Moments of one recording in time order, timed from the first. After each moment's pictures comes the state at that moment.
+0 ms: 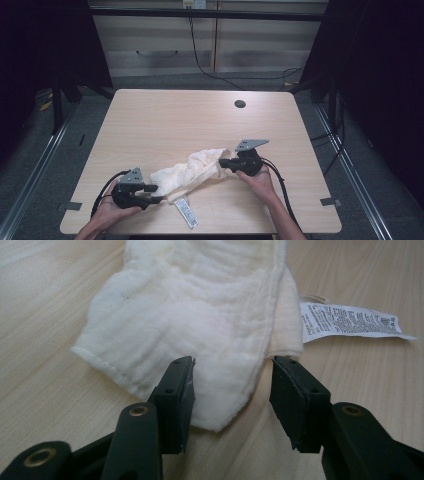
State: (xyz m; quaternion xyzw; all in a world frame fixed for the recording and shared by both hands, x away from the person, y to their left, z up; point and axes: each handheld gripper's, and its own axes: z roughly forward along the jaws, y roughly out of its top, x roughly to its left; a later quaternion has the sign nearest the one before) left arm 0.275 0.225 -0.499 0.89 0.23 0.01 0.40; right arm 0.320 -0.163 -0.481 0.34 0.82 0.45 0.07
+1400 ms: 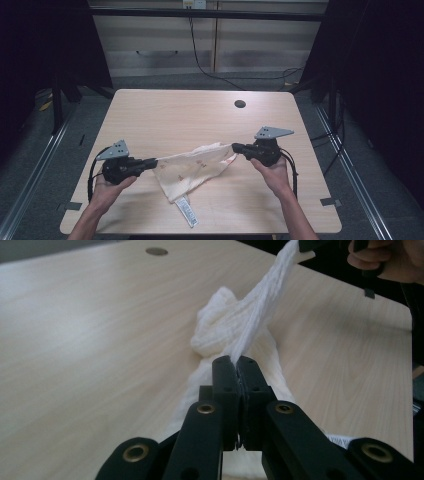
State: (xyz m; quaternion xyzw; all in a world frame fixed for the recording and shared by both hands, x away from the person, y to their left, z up) left arm 0.307 0.235 -0.428 0.81 0.26 0.07 0.52; right arm 0.312 -0.197 -0.420 0.35 0.78 0.50 0.13
